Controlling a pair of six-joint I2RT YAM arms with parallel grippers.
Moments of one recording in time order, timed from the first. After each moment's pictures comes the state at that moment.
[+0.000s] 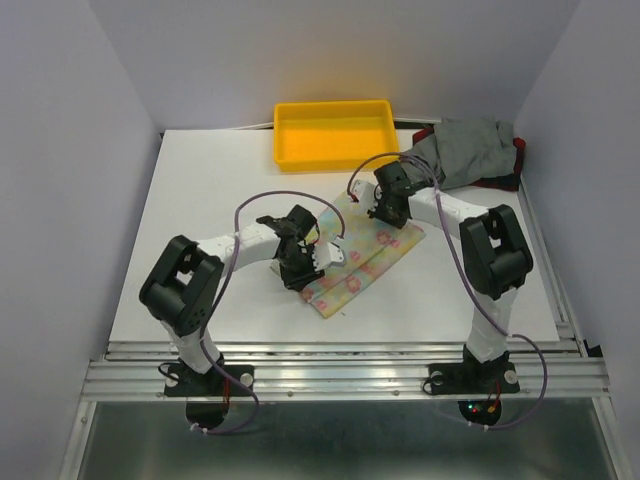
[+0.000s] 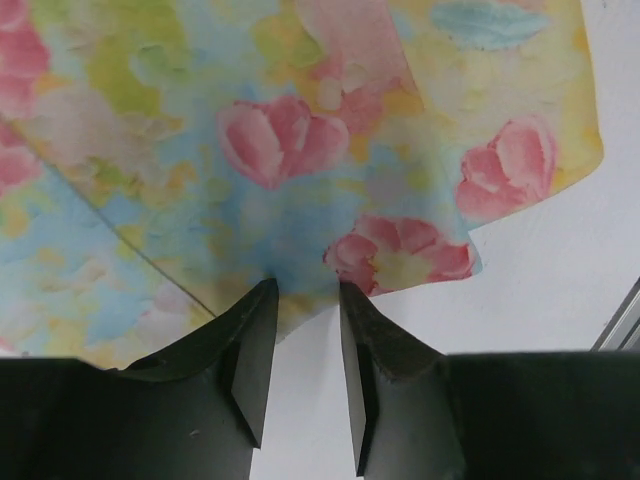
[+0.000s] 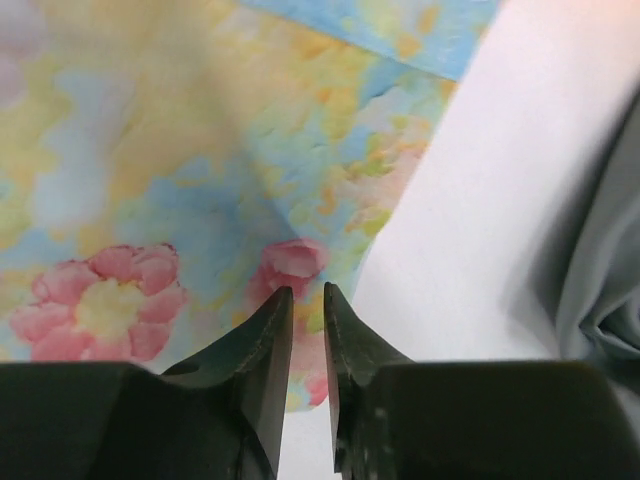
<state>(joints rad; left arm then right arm) -0.62 1.67 1.02 -0.67 0.32 0.72 0.43 1.96 1.35 -0.47 0.10 -0.78</state>
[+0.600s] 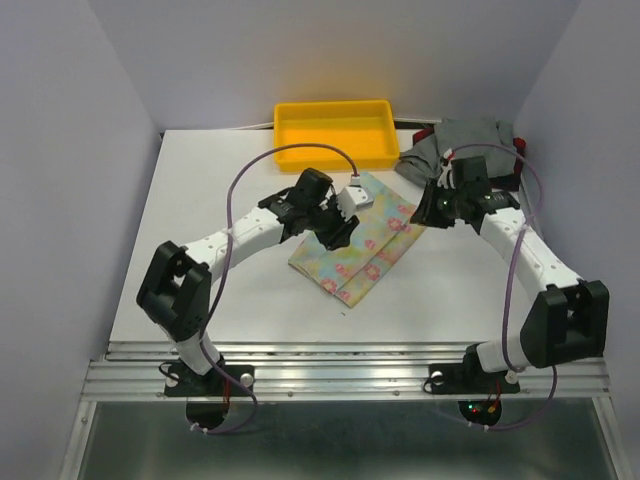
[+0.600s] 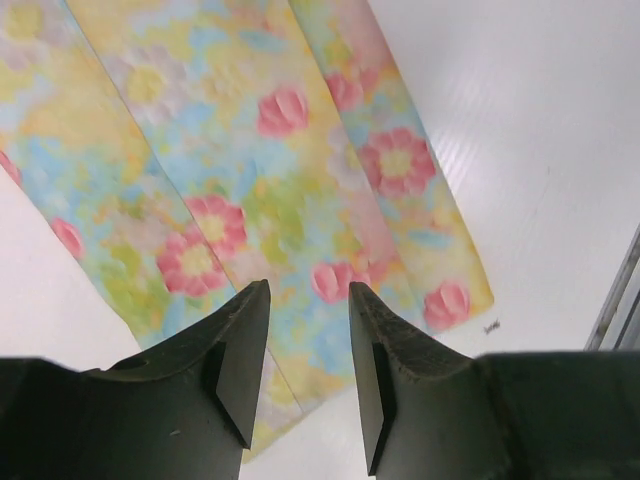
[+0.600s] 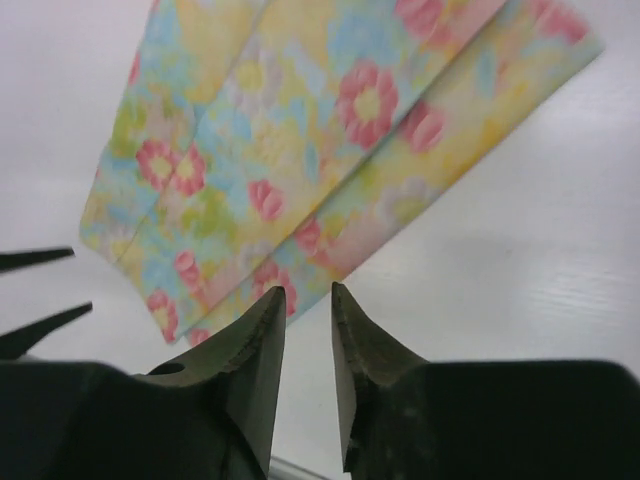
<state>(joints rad) -0.69 1.65 1.25 -0.41 0.41 0.31 0.18 1.40 1.18 -0.58 -0.23 0.34</state>
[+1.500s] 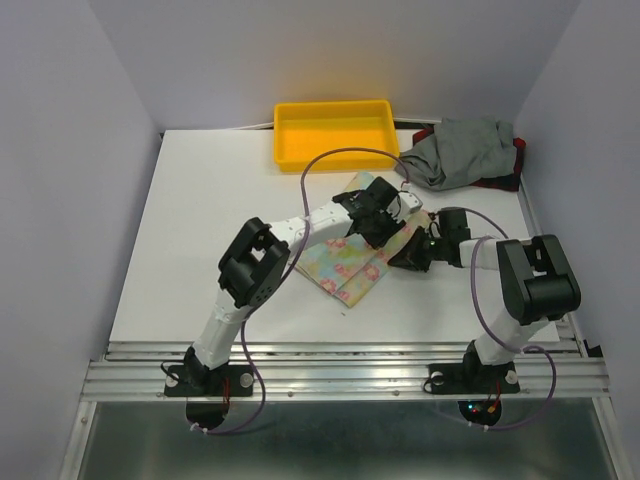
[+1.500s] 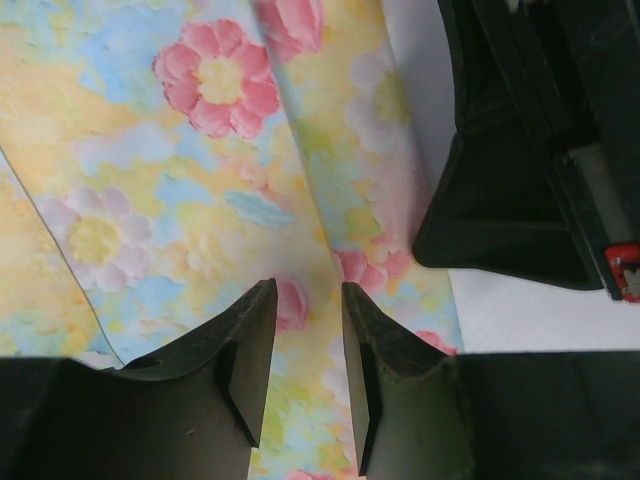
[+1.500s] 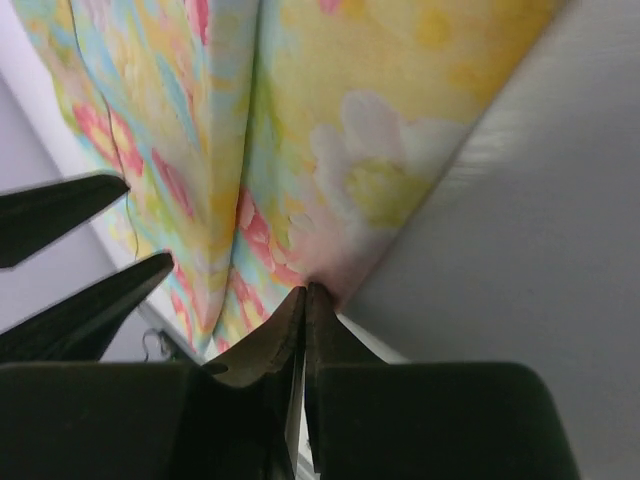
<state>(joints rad) -0.88 2.16 1.75 -0.50 0.12 0.12 0.13 1.66 0.67 0.06 -0.59 0.76</state>
